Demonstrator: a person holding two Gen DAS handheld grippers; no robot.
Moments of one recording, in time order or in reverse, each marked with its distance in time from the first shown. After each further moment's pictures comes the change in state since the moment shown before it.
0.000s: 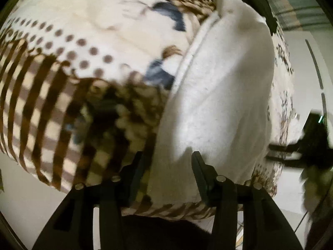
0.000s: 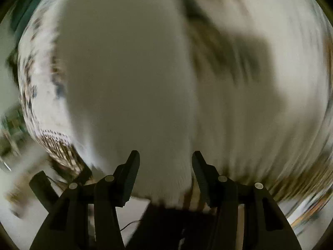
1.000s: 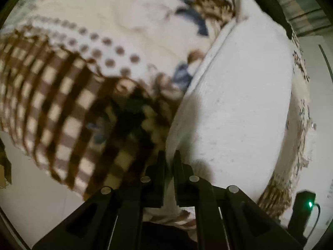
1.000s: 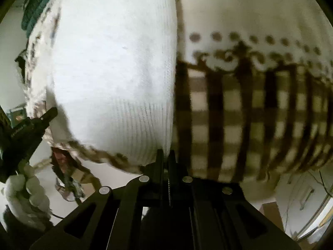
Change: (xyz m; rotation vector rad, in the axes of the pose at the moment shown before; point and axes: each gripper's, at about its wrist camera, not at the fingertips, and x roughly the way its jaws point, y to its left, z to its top) left arm 0.007 0.015 0.001 -0.047 -0.059 0.113; right arm 0.080 -0.037 -0.153 -0.072 -0.147 0.026
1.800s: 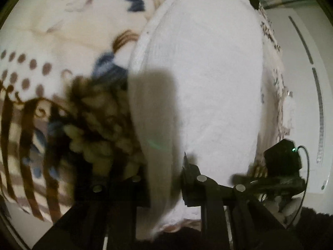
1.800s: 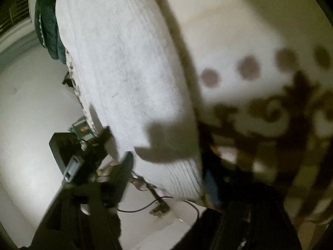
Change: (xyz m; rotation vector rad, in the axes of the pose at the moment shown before) left arm 0.029 -0.048 0.019 0.176 0.095 -0.186; right arm 0.033 -0.037 0.065 0.181 0.145 0.581
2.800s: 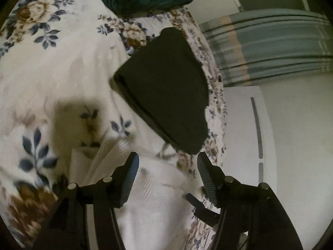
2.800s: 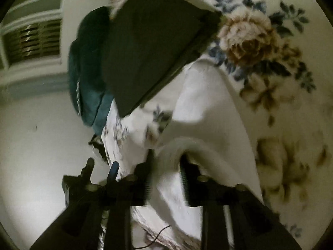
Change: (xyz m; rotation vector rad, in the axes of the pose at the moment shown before) left arm -0.064 -0.086 0.353 -0.140 -0.332 -0.407; right arm -0.179 0.233 0.316 -0.061 -0.424 0.096
